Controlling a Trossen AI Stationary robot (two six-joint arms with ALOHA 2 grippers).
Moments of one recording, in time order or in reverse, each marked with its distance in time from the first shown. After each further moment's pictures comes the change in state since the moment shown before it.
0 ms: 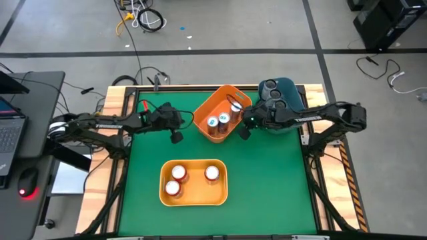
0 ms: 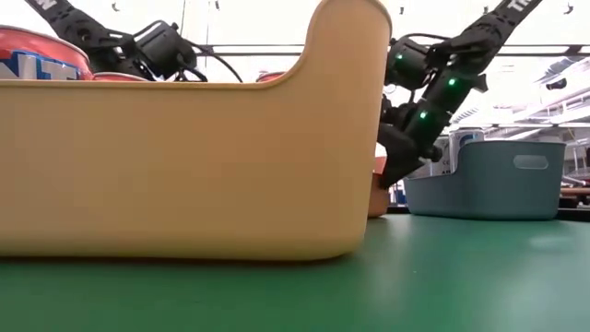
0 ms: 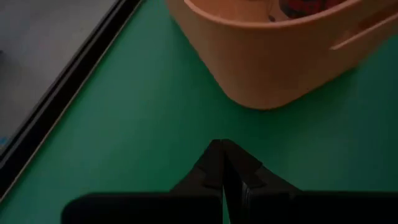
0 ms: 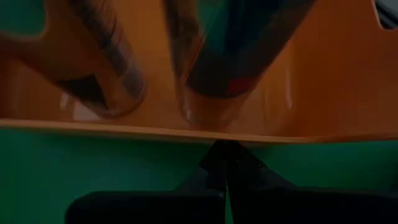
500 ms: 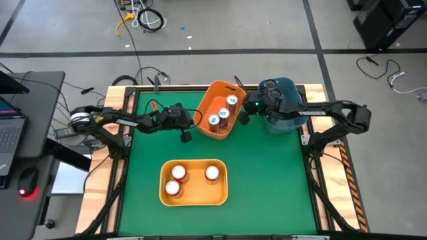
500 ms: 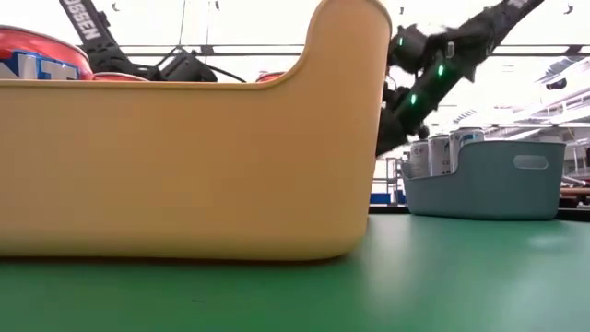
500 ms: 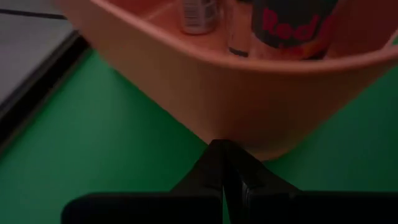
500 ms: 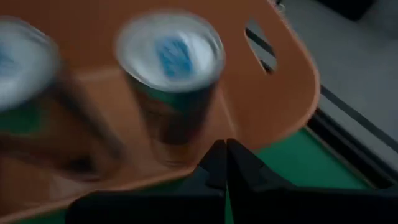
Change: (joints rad) left arm 0.035 0.295 0.002 0.411 0.135 0.020; right arm -0.145 -0.050 0.042 0.117 -0.003 -0.173
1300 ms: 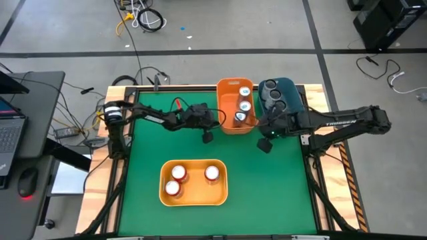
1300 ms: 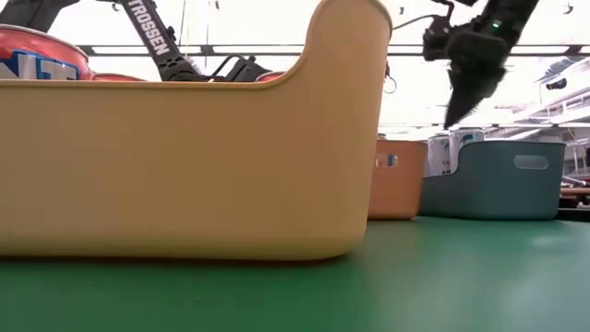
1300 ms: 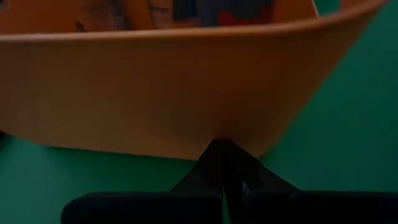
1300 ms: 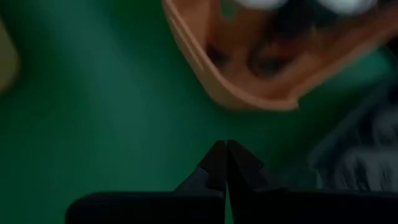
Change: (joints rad) left arm -0.059 0.378 0.377 0.065 0.081 0.031; right arm 0.438 -0.298 0.132 -0.816 0.024 0.316
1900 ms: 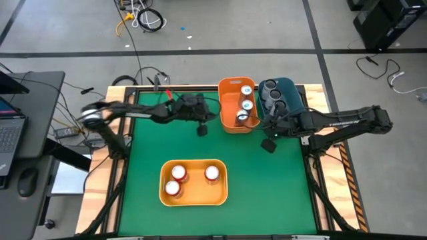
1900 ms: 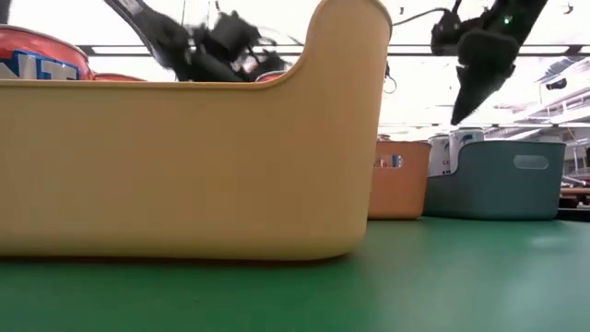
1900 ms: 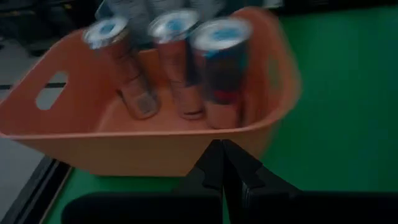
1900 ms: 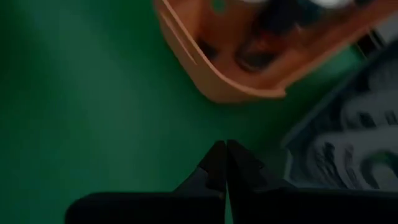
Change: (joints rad) left arm 0.034 -0.243 0.030 -0.215 0.075 0.077; right arm 0.026 -0.031 -0.001 -0.102 0.072 0.026
